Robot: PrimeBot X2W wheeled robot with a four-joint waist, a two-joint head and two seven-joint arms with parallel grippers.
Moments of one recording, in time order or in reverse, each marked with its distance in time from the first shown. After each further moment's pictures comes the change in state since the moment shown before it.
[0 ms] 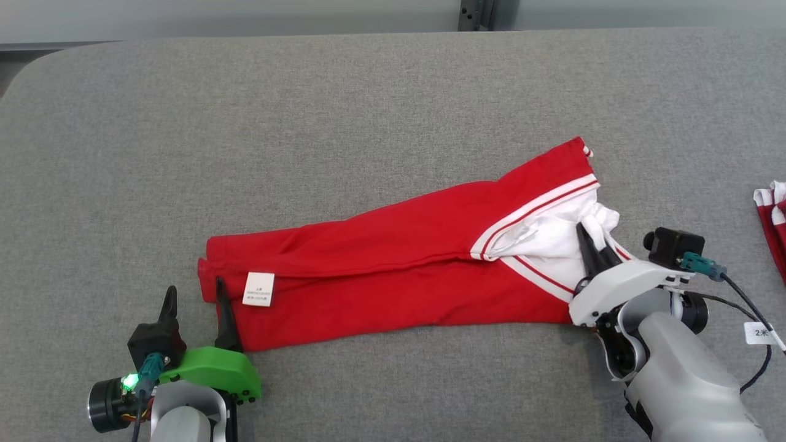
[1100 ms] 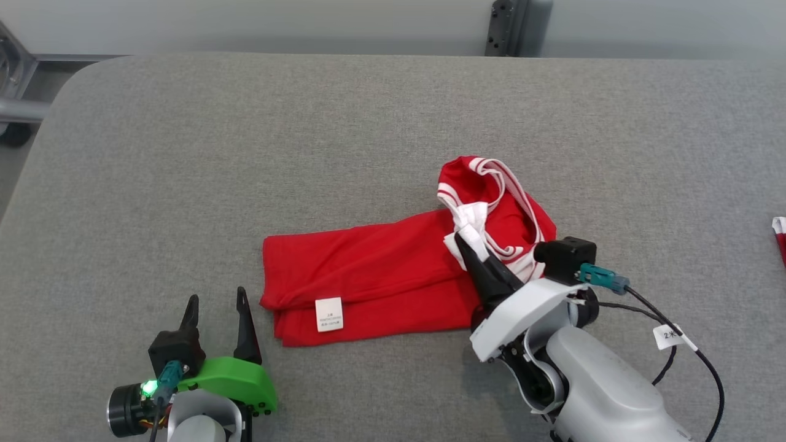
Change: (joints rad) left arm 0.019 0.000 -0.053 0.006 -0.017 -0.006 0.000; right arm 0.056 0.045 0.341 -0.303 0.131 -0.001 0.002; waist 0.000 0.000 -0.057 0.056
